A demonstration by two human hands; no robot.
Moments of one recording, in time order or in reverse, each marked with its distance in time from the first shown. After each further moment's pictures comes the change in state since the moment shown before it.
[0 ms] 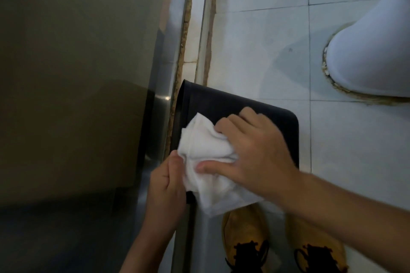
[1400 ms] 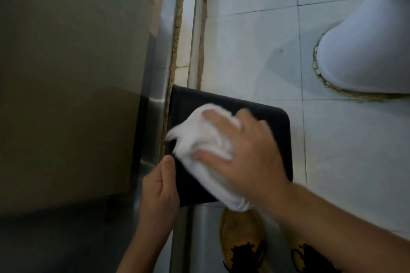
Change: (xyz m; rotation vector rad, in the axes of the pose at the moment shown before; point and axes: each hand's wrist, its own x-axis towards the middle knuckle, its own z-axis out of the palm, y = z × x) left_hand 0.001 -0.003 0.004 0.097 0.107 0.101; right_hand -0.007 -0.008 0.003 0.101 0.075 0.252
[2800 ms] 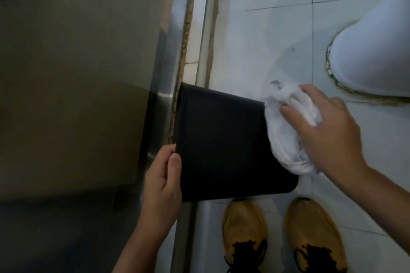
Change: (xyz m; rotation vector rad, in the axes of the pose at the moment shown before) left_hand -0.001 0.011 -0.010 0.099 -0.098 0.096; right_hand 0.007 0.085 -0.057 0.056 -0.011 0.535
